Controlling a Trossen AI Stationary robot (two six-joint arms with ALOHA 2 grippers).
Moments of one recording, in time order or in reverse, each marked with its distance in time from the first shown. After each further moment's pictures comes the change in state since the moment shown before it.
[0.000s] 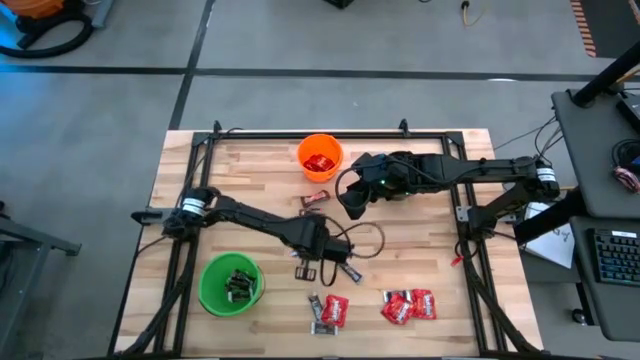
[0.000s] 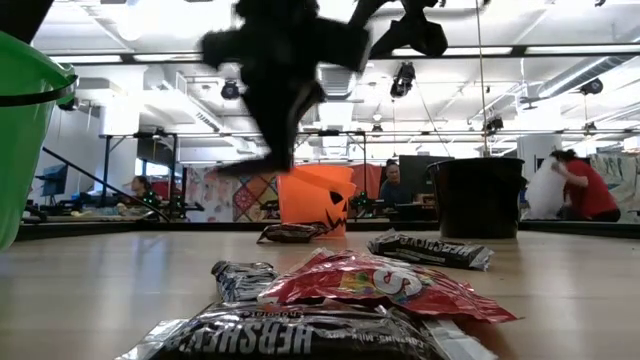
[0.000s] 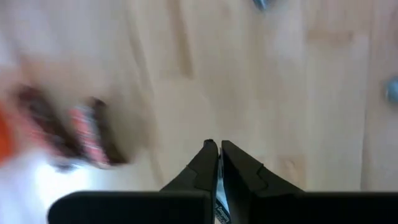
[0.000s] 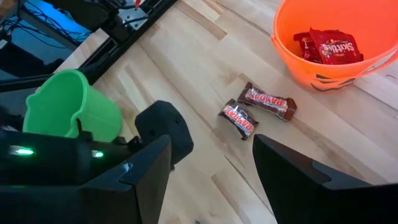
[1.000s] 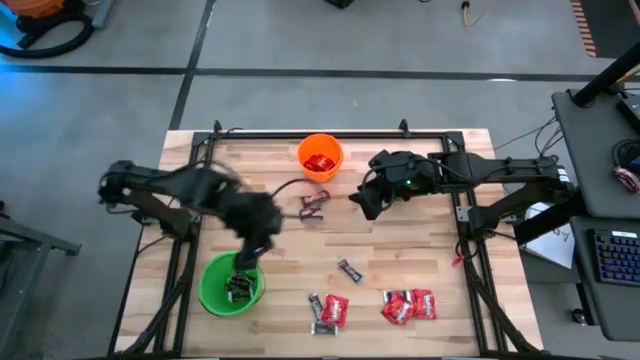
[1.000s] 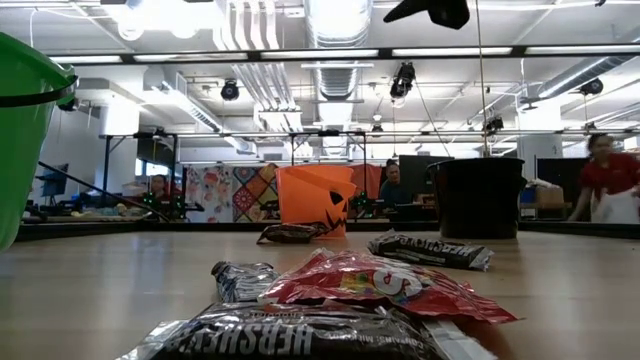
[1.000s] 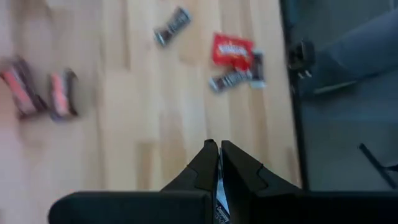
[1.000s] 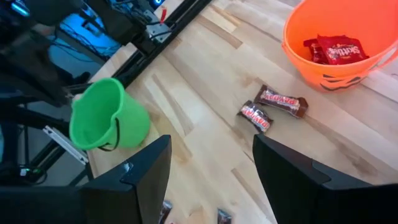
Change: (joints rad) left arm -0.031 -0.667 -0.172 -0.053 0.312 -0.206; right arm 0.047 -0.109 0.016 -0.050 0.019 0.060
